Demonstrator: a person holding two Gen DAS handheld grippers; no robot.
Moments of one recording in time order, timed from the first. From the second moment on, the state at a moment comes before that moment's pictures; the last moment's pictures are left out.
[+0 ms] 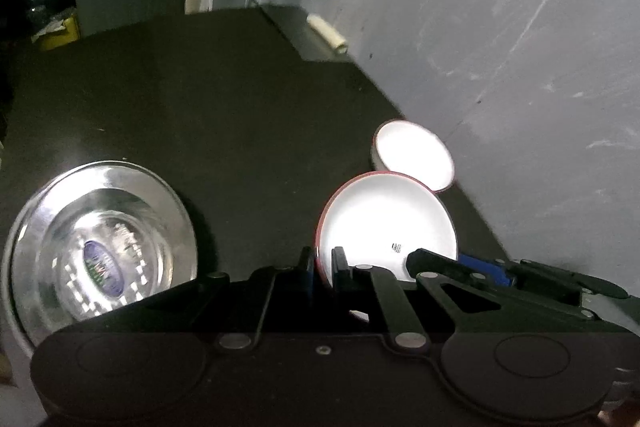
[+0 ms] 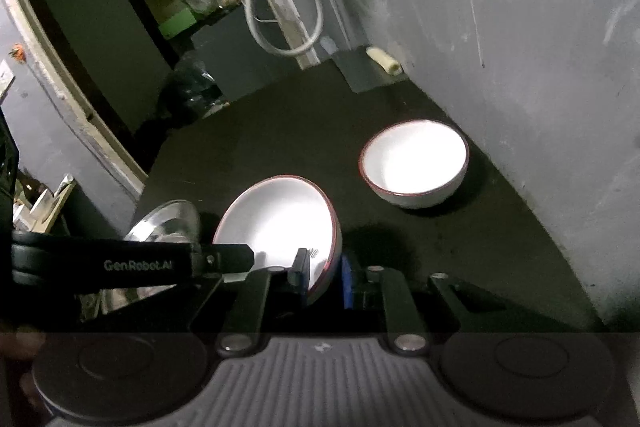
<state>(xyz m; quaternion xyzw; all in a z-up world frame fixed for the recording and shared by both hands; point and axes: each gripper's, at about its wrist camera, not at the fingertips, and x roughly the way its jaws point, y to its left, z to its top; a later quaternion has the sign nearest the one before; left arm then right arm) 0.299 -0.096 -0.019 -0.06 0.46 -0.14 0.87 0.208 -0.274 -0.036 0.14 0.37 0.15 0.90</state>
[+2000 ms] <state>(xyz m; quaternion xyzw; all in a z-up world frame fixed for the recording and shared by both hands) 0.182 -0.017 -0.038 -0.10 0.53 -0.14 0.83 0.138 -0.176 -0.022 -0.01 0.51 0.22 0.83</state>
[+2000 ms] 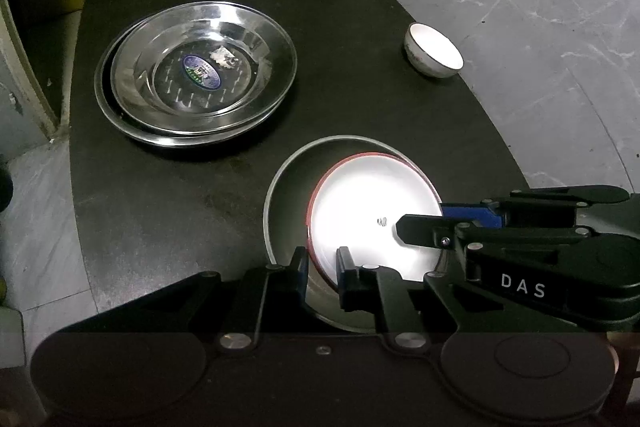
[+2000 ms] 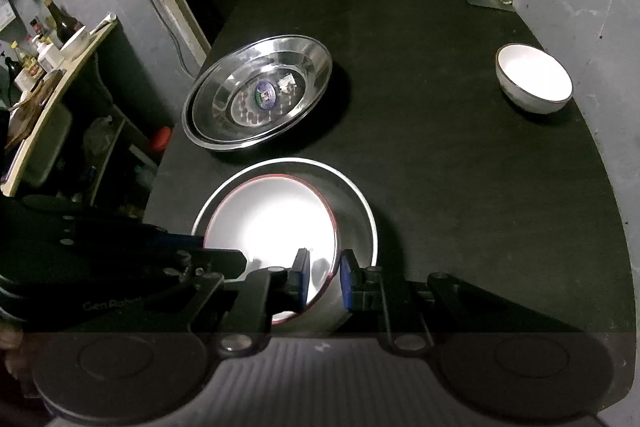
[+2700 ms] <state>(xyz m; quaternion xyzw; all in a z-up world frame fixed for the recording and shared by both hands) 0.179 -0.018 -0.031 -0.10 0.52 -0.11 0.84 0.135 -0.183 -0.020 0.01 0.50 0.23 0.84</state>
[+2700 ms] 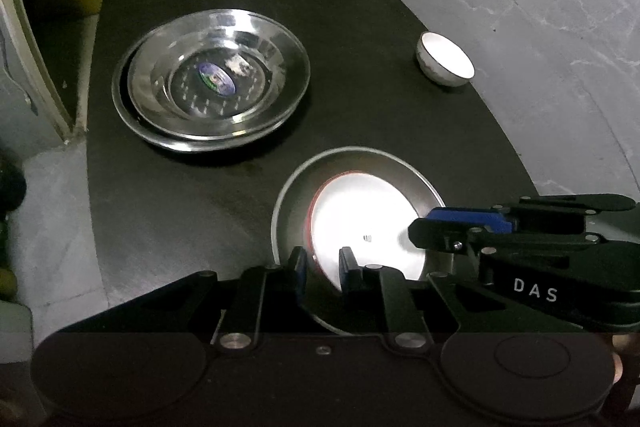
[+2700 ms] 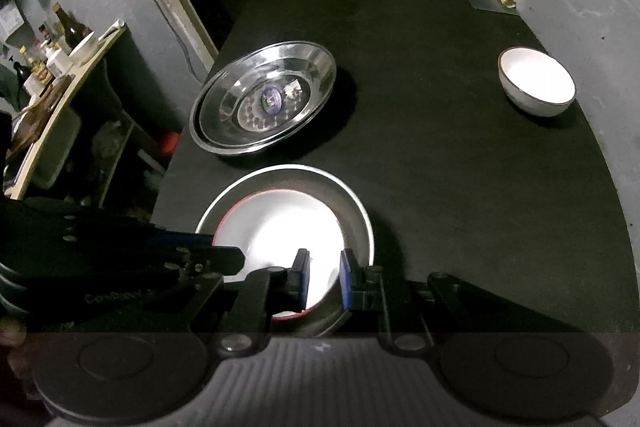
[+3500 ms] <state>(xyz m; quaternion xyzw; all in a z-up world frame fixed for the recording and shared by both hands) 0.238 -0.044 0.011 -0.04 0.46 -0.08 0.88 0.147 -0.268 -0.017 0.12 0.38 0.13 0.91</state>
